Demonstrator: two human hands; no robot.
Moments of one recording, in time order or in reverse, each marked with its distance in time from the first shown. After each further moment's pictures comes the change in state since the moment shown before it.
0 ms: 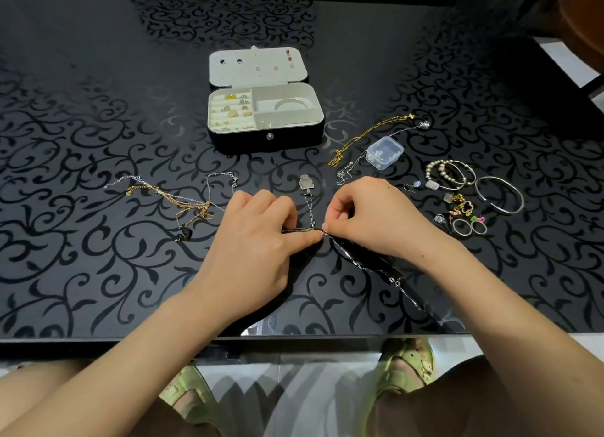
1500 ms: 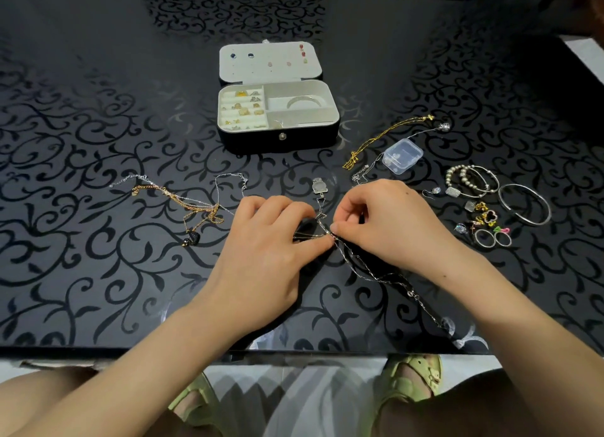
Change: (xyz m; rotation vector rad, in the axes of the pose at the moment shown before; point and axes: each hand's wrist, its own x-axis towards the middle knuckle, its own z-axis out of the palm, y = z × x) left_hand -0.003 -0.001 0.003 -0.022 0.003 -0.031; right_hand 0.000 -0.006 0.000 -0.034 0.038 -0.021
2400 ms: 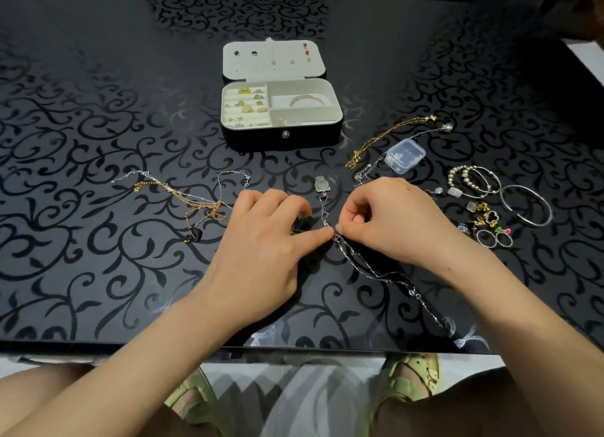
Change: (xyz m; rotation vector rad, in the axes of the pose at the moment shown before) left_hand 0.002 -0.004 -0.003 0.011 -0.009 -0.025; right_hand 0.003 0.000 -0.002 -0.082 -0.033 0.005
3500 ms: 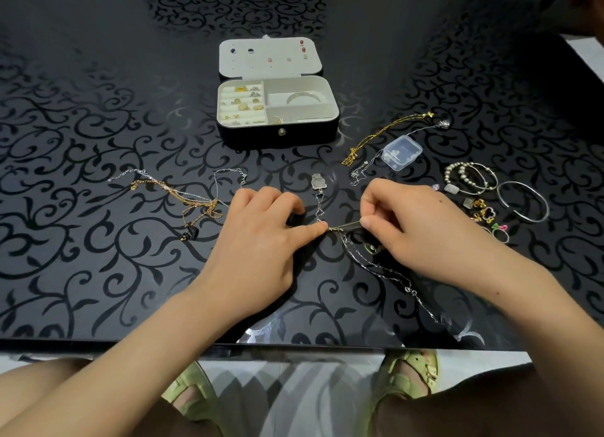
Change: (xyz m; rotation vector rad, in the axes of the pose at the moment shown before) left_hand 0.002 -0.003 0.006 0.011 -0.021 -0.026; right_hand -0.027 0.016 -0.015 0.080 -0.019 -0.118
